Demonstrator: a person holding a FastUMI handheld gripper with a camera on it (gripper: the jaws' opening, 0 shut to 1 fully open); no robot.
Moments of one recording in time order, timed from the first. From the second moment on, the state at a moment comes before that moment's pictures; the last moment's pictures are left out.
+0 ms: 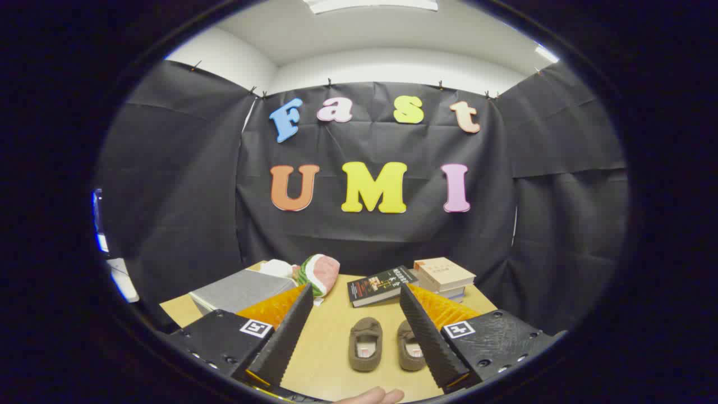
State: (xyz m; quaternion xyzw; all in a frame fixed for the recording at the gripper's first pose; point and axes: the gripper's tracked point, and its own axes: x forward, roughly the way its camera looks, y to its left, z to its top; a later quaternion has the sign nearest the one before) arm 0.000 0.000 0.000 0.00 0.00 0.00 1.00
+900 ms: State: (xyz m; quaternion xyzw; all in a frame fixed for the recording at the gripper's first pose) arm 0.006 -0.012 -0.002 0.02 -0.01 -0.04 1.00
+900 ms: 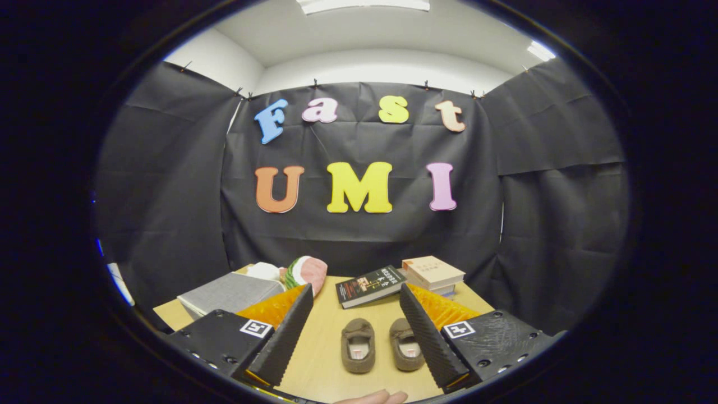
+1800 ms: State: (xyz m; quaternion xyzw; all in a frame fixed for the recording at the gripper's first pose) arm 0.144 0.151 -0.144 0.42 0.18 0.26 0.85
